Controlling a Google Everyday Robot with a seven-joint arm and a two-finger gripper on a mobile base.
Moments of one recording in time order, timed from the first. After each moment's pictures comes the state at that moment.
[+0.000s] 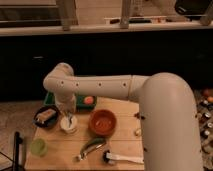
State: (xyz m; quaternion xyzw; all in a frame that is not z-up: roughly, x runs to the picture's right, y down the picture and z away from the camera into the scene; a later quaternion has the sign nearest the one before) arm -0.187 0.128 0.740 -0.17 -0.31 -0.77 0.53
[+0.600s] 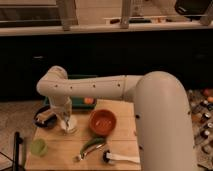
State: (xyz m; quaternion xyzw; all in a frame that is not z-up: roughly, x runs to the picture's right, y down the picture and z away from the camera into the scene) arm -0.207 0.149 0.732 -0.17 -0.32 -0.79 0.50
